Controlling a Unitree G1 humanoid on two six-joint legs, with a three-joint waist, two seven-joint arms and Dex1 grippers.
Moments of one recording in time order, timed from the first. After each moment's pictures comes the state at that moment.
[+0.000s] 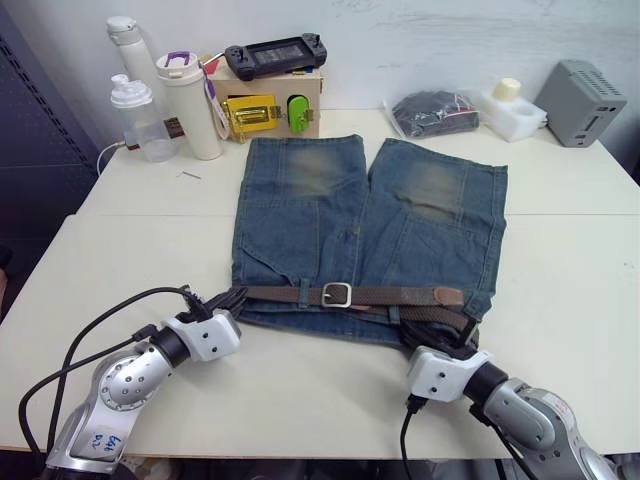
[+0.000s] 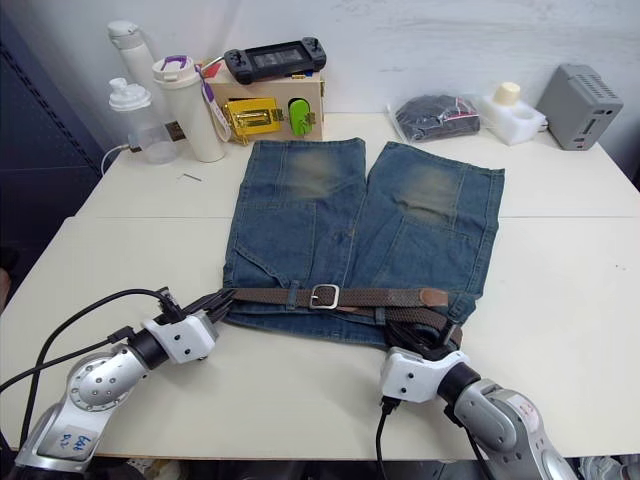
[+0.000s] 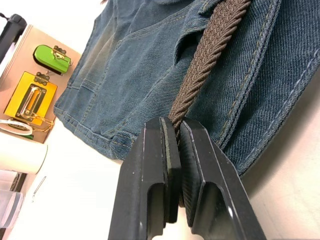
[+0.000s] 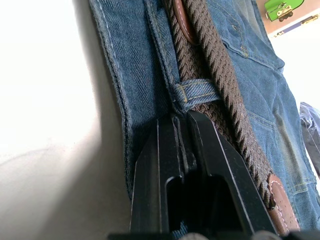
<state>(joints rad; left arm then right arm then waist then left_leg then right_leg) 0.13 0.64 0.06 -0.25 0.27 -0.27 -0.38 0.31 -0.60 0.10 -0.58 -0.48 -0.03 0.47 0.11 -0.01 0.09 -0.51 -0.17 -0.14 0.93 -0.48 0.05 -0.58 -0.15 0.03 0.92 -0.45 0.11</state>
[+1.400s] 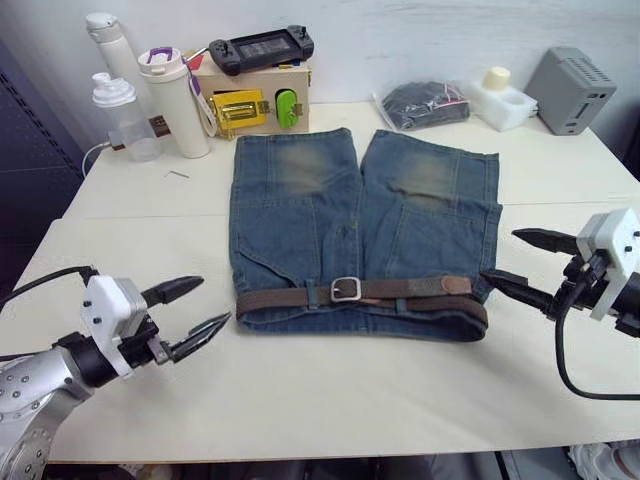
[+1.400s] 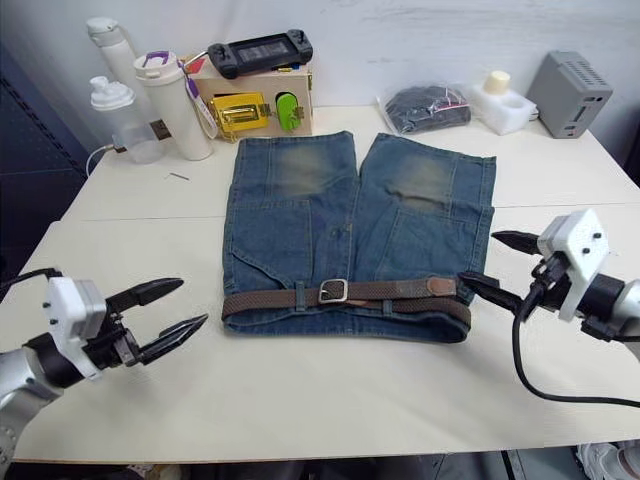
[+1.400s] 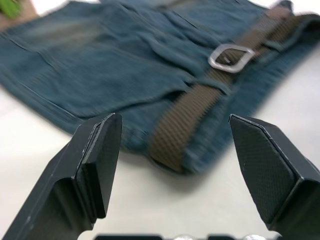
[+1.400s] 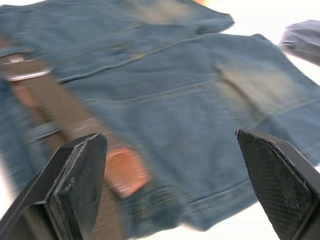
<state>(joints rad) 0.32 0.76 0.46 -0.63 -0.69 0.38 -0.65 -0.01 -0.95 -0.44 -0.30 0.59 0.48 0.89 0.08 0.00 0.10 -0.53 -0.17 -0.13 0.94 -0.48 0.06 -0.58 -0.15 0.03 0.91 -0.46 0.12</state>
